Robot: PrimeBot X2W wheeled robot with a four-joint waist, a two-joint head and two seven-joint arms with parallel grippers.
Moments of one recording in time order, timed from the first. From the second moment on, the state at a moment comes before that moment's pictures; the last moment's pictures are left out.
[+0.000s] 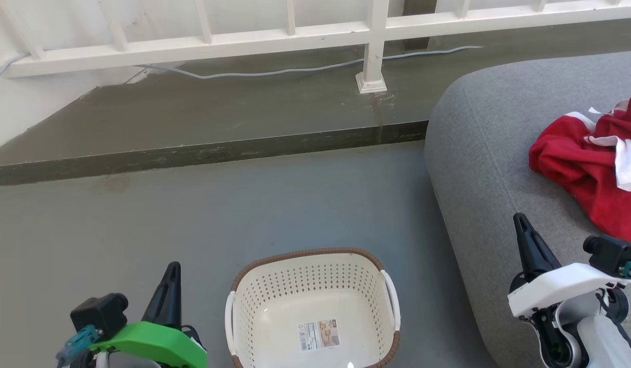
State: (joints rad) left arm 0.07 0.15 -0.29 0.03 -0.62 0.10 -0.12; right arm 0.00 -0.17 0.15 0.20 0.57 0.03 -0.13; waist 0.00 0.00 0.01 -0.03
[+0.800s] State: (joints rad) left arm 0.07 0.14 -0.19 0.09 -0.97 0.03 -0.06; right arm -0.01 -0.13 0.06 0.23 0.90 0.06 -0.05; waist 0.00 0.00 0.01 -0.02
